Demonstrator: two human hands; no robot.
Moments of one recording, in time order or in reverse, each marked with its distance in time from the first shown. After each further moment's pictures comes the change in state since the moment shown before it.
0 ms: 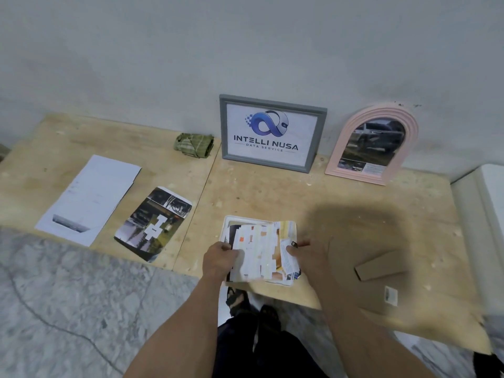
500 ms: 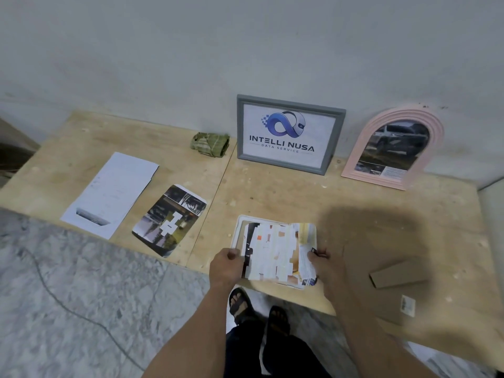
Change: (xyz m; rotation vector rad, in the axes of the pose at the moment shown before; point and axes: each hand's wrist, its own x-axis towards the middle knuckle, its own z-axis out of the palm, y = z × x) left_hand -0.015 -0.021 -0.001 -0.140 0.087 -0.043; right_hand 0.006 0.021 -0.003 0.219 -0.032 0.105
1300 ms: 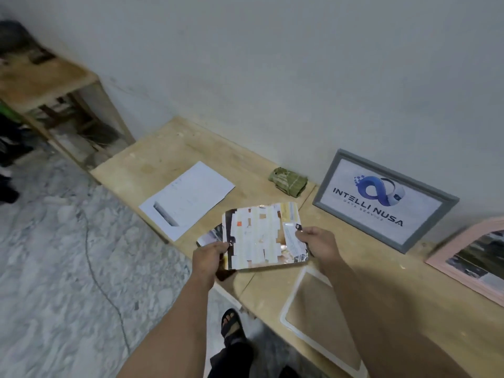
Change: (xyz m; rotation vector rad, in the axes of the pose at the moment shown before) left_hand 0.070 0.010 -0.189 -0.754 0.222 -0.111; right_hand -0.002 -0.137 0.216 -0.295 -0.398 -0.286
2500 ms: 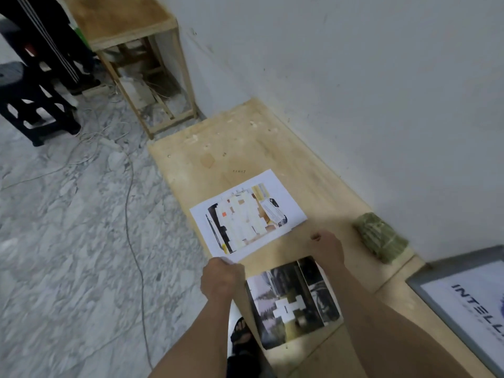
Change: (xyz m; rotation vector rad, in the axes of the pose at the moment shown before) left_hand 0.143 0.054 -0.062 0.538 0.406 -0.217; right_hand 0.161 -0.059 0.215 -0.912 -0.084 -0.152
